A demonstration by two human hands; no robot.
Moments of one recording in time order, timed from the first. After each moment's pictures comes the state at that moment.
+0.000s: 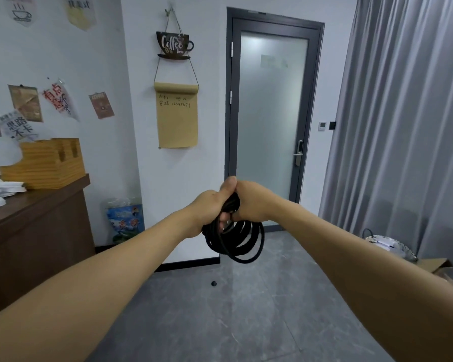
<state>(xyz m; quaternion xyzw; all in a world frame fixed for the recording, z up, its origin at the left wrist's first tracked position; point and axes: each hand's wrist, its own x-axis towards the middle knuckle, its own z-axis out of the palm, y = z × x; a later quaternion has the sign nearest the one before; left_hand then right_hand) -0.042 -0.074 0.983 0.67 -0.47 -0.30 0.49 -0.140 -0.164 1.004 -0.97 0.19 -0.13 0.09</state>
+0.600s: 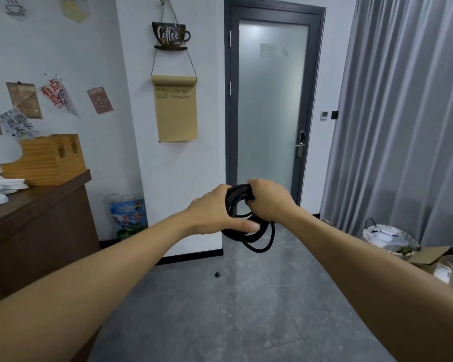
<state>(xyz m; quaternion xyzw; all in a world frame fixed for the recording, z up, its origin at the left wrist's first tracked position) -0.042 -0.080 0.966 0.72 -0.61 -0.12 0.31 -0.158 -0.185 0.978 -0.93 0.31 -0.20 0.04</state>
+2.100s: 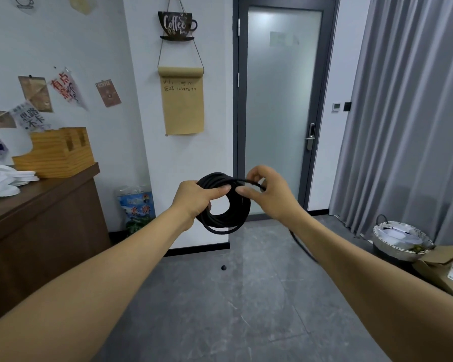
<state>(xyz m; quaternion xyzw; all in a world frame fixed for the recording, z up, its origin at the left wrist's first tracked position) -0.026 -0.085 0.962 0.68 -0.33 -0.20 0.62 -0.163 -0.192 0.961 -0.84 0.20 -0.37 0.33</state>
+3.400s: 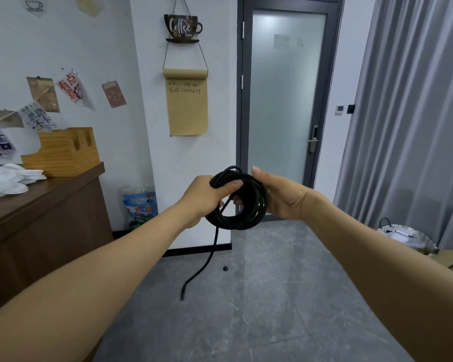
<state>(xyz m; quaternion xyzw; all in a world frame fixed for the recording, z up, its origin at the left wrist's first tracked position) -0.040 -0.071 0.973 0.67 -0.46 -0.18 0.56 -0.171 -0.200 0.982 -0.74 0.08 -0.08 0.66</state>
